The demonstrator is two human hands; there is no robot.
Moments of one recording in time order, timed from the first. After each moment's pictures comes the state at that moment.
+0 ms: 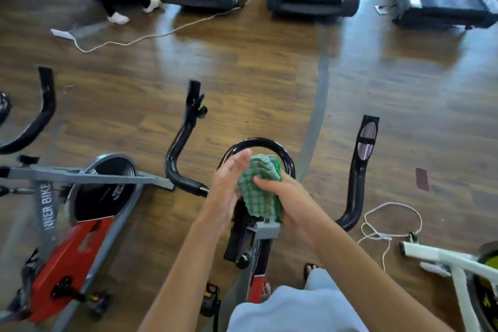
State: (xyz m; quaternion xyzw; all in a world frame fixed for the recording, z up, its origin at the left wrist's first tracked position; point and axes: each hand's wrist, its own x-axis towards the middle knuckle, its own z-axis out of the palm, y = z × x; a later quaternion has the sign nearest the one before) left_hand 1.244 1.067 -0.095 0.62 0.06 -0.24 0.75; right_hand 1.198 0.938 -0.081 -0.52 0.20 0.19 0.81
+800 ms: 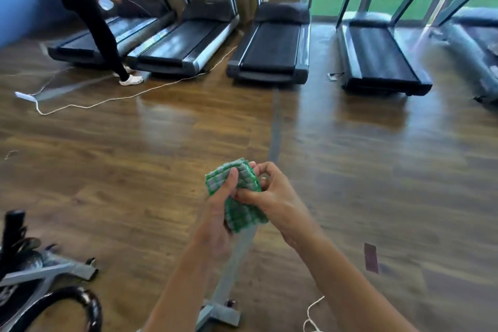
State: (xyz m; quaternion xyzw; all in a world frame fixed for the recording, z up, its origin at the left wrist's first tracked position) left_hand 1.366 0.655 -0.003 0.44 0.06 -0.24 0.86; right_hand 1.353 0.543 -0.001 -0.65 0.10 0.03 0.75
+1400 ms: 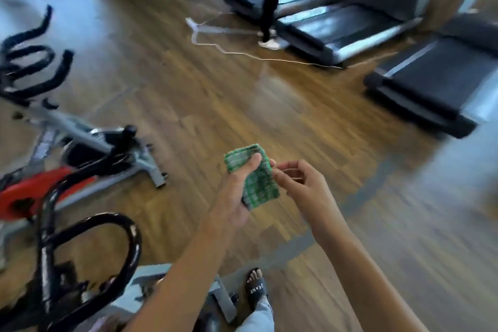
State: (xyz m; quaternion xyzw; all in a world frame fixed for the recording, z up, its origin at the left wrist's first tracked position) left_hand 1.496 0.749 -0.066 0.40 0.24 0.01 0.89; right_hand 1.532 0.613 -0.050 -0.76 -0.08 0.17 0.62
